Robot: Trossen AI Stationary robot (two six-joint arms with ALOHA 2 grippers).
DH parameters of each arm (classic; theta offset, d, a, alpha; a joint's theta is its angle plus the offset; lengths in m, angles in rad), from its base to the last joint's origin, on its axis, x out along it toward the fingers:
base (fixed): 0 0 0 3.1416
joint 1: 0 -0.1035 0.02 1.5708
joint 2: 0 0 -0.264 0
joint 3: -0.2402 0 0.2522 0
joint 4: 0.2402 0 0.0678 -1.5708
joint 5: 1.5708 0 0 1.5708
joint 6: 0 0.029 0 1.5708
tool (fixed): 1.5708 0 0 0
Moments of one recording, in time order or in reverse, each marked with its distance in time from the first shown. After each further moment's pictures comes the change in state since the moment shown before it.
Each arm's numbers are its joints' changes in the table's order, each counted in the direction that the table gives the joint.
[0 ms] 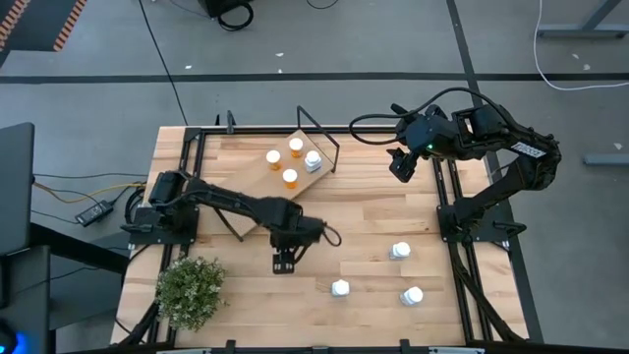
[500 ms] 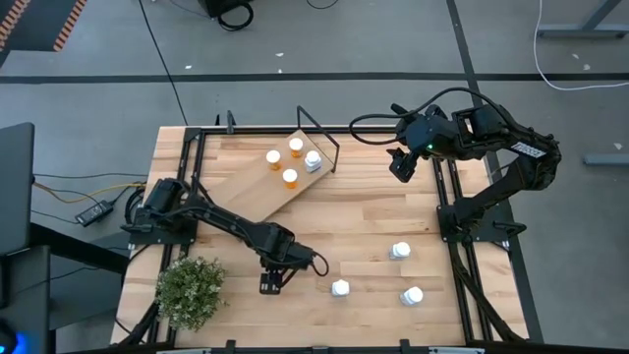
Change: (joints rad) left arm 0.150 0.000 0.161 -0.135 0.002 -0.045; right arm 0.000 0.000 0.000 -0.001 0.000 0.000
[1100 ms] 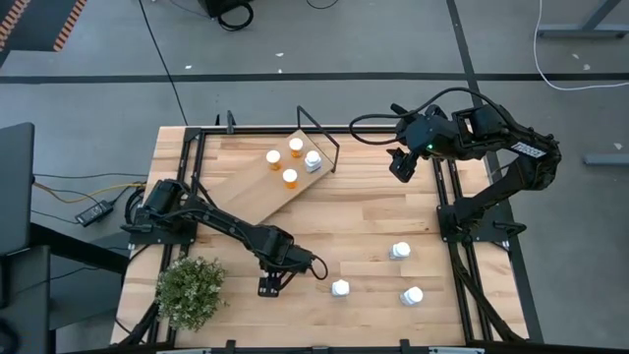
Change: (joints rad) left arm 0.023 0.000 0.001 -0.003 -0.001 0.002; right arm 0.000 0.000 0.000 0.000 0.000 0.000
